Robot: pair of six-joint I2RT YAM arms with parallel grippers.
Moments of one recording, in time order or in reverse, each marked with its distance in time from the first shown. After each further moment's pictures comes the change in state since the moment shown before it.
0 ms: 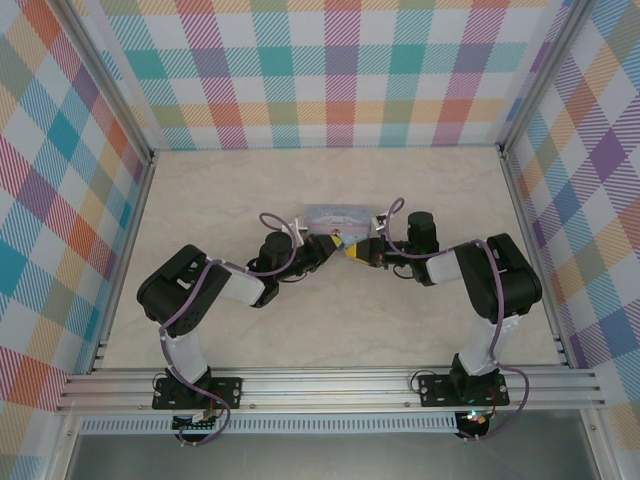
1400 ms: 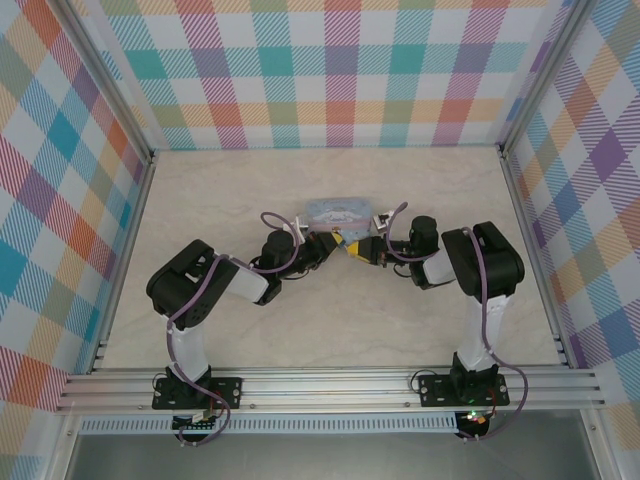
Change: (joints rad) left arm 0.010 0.069 0.032 0.058 -0.005 -0.050; right arm -0.025 0.186 0.002 0.396 -0.059 0.185
